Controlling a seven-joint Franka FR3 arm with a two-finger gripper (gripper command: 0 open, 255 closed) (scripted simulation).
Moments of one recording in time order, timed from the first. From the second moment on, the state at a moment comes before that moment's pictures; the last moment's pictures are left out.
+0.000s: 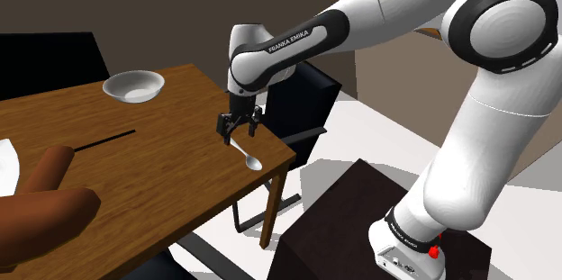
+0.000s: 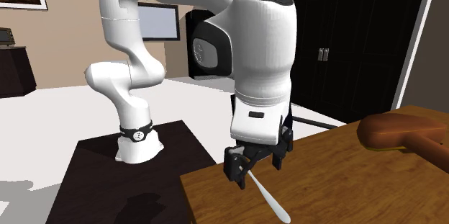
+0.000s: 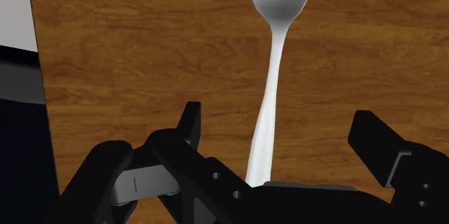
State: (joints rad) arm 0.06 0.18 0.27 -2.09 0.17 2.18 0.25
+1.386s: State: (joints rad) arm 0.07 0.22 0.27 -2.11 0.17 2.24 0.25
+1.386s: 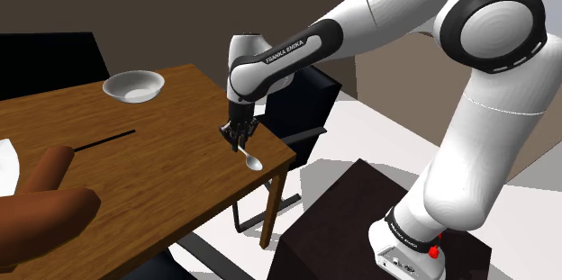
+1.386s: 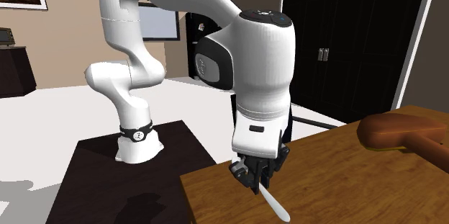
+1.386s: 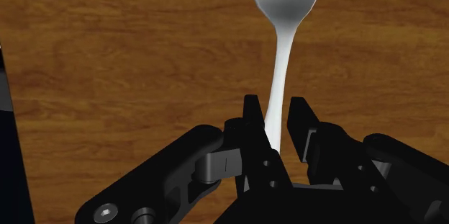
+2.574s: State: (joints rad) arm 0.06 0.10 0.27 -2.02 0.18 2.03 0.27
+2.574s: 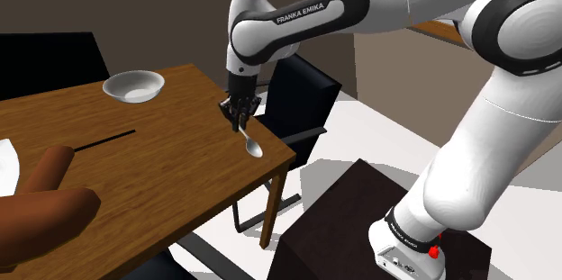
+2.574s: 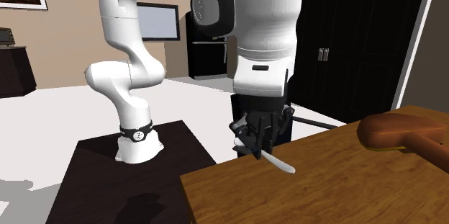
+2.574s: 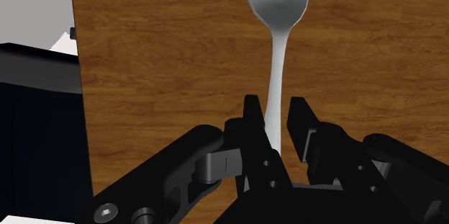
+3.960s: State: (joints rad) arm 0.15 0.15 0.34 -1.78 0.16 1.87 0.46
